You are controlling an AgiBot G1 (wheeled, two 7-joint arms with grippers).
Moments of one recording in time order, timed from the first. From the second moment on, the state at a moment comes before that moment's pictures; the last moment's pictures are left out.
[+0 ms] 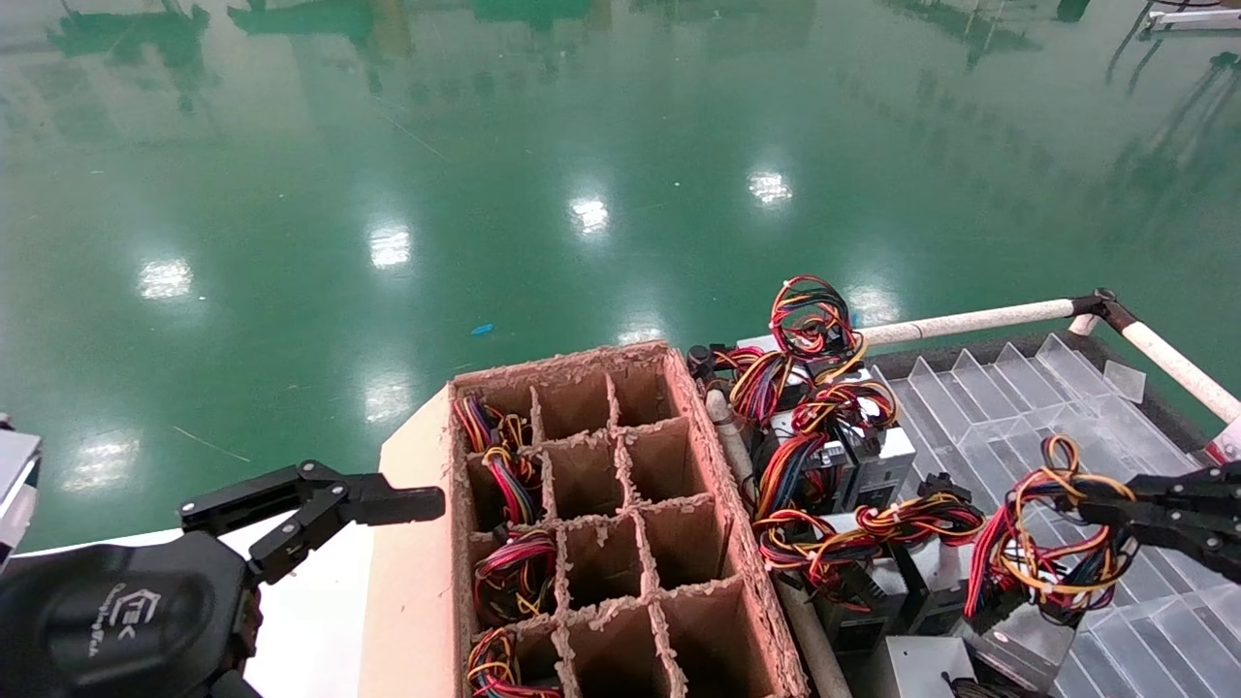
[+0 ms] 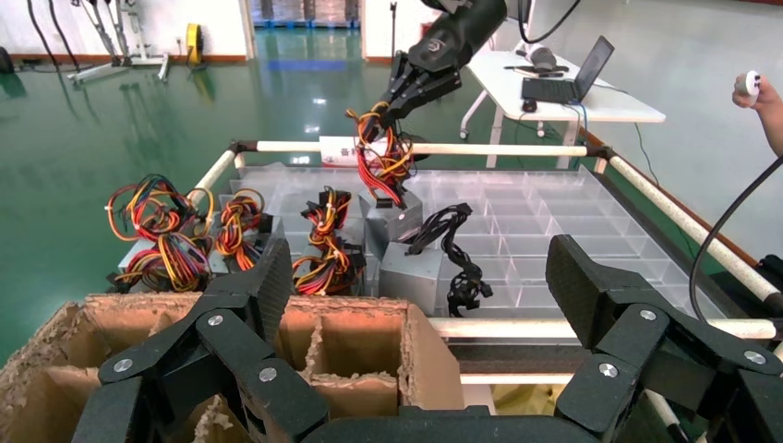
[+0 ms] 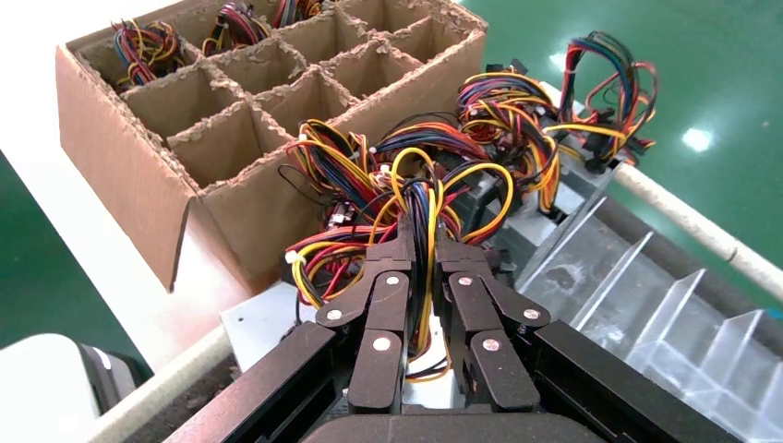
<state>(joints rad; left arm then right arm) -1.09 0.58 0.35 -1.27 0.68 1.47 -0.15 1.91 -0.31 -1.34 0.56 -0.66 -1.59 -0.18</state>
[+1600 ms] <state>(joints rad) -1.09 0.58 0.35 -1.27 0.68 1.47 -0.15 2.03 -0.11 -1.51 0.64 -0.75 -1.60 -0.16</state>
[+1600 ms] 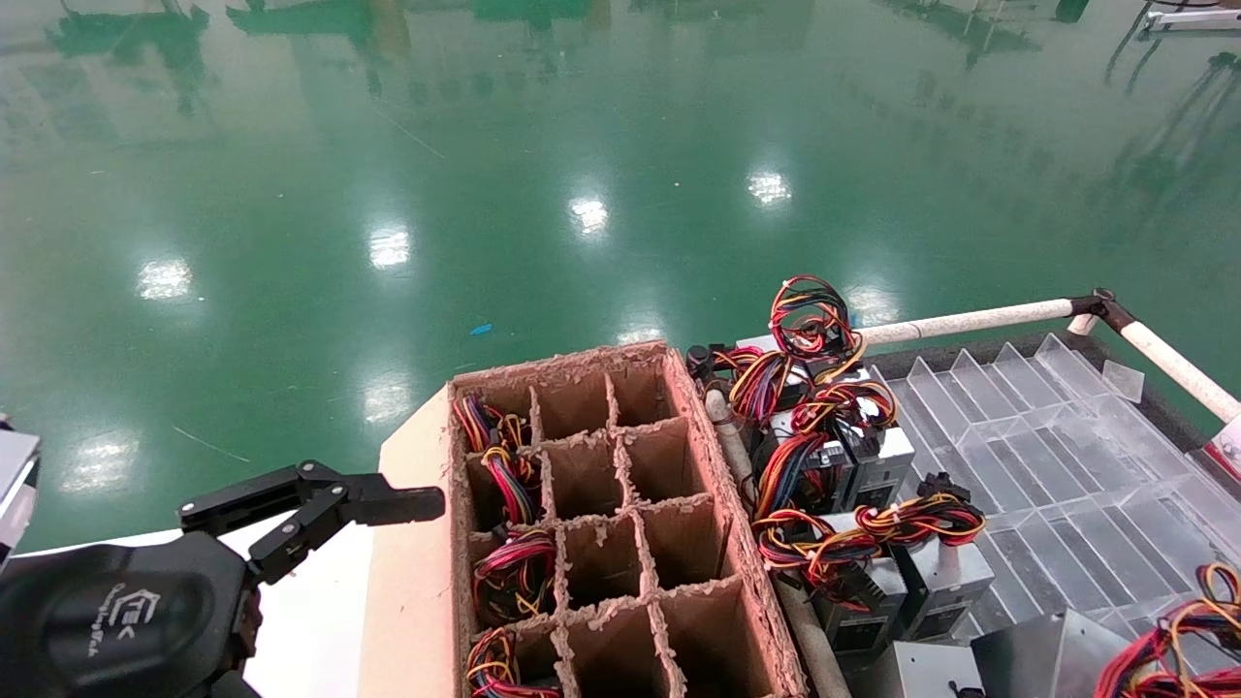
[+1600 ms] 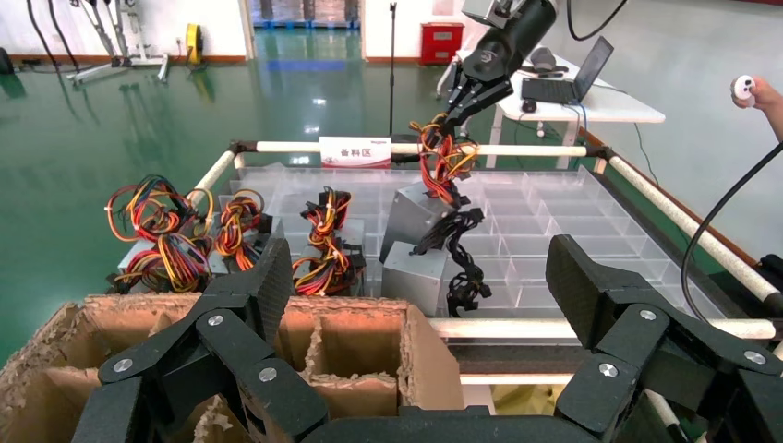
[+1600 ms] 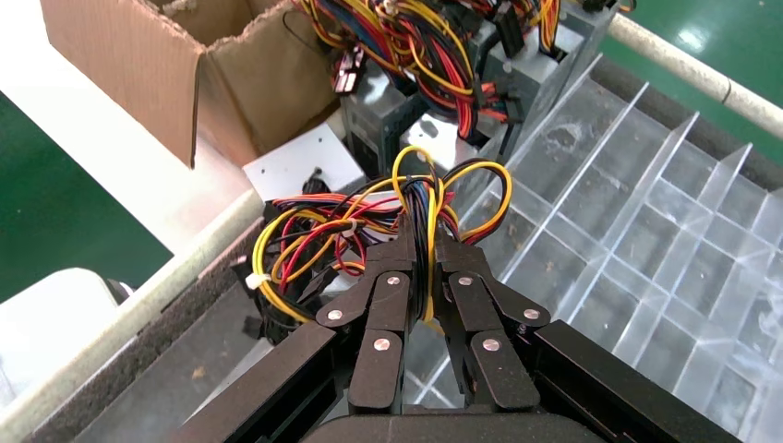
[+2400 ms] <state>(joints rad) -1.09 0.58 0.35 -1.27 0.68 1.47 -0.15 2.18 -0.10 -1.57 0.66 -0.93 -1.60 -0.13</state>
